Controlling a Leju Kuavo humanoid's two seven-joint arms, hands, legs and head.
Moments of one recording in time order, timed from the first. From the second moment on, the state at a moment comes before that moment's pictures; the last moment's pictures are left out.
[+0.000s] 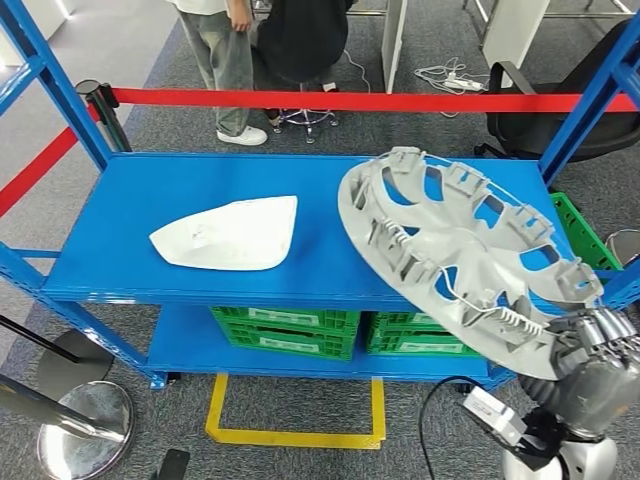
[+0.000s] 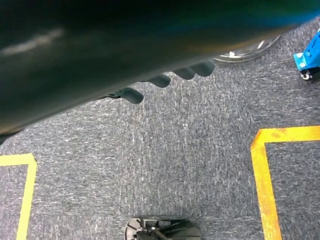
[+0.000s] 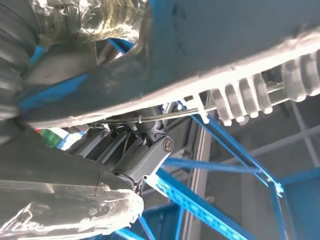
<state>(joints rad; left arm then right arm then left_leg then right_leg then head) -0.10 -0.19 1.12 -0.25 -1.08 0.32 -0.53 0.12 0.28 -0.07 -1.93 0.95 -0.69 -0.67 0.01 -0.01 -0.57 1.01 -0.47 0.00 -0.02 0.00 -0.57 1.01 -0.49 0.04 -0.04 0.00</state>
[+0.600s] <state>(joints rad) -0.12 -0.19 1.11 -0.25 -1.12 0.29 -0.53 0.12 0.28 -0.05 -2.02 1.24 -0.69 -0.67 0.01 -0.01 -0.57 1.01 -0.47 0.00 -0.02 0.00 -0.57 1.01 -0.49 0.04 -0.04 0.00</state>
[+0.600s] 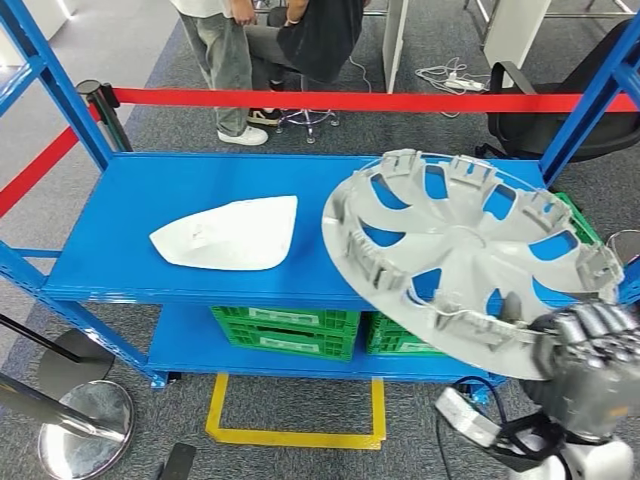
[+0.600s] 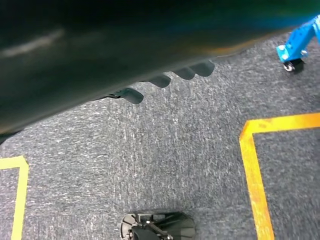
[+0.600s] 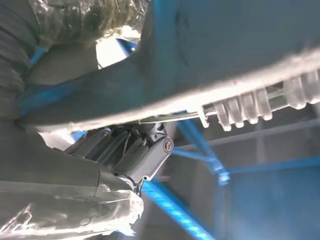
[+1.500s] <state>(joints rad) -0.13 -0.19 1.07 -0.25 -1.15 0.28 -0.52 -0.06 0.11 0.33 -1.91 1.57 -0.69 -0.21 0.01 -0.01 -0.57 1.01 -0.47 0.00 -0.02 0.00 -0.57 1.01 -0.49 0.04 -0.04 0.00</state>
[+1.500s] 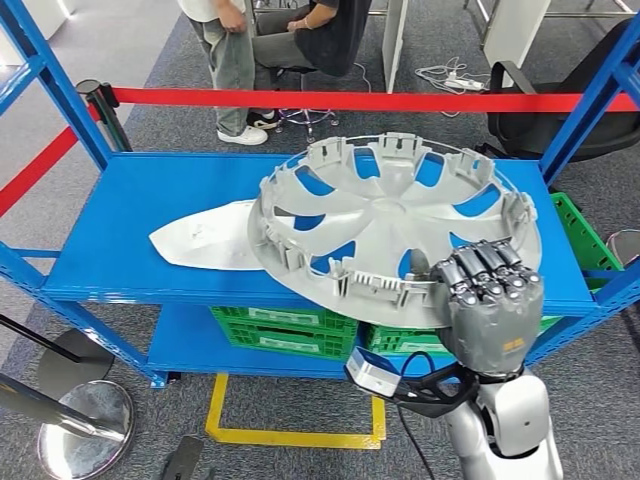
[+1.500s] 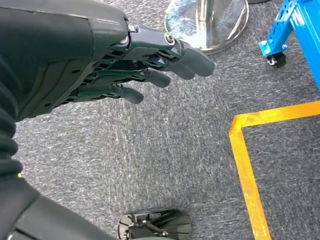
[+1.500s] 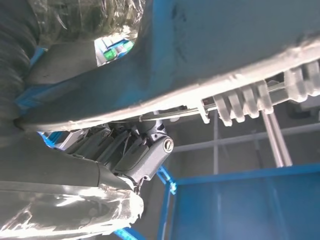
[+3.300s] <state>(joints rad) -0.12 -0.20 1.08 -0.25 -1.10 0.30 -0.53 0.06 0.18 0.21 -1.86 0.72 -0.69 -0.56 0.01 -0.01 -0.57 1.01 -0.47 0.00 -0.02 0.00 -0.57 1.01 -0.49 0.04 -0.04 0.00</state>
